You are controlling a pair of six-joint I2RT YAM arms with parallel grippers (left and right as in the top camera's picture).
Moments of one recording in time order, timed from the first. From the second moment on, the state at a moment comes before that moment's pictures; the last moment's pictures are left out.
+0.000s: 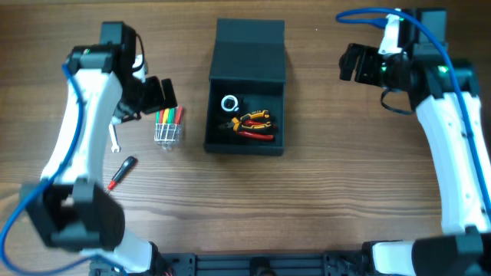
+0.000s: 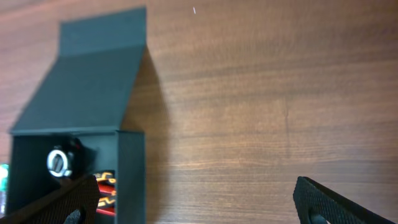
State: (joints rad) left arm -0.01 1.78 1.58 -1.26 0.07 -0.26; right arm 0.04 1.57 1.53 -0.94 -0.10 0.21
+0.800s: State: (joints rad) left arm -0.04 2.08 1.60 -1.09 0.02 -0.05; right arm -0.05 1.76 1.53 -0.86 -0.10 0.21
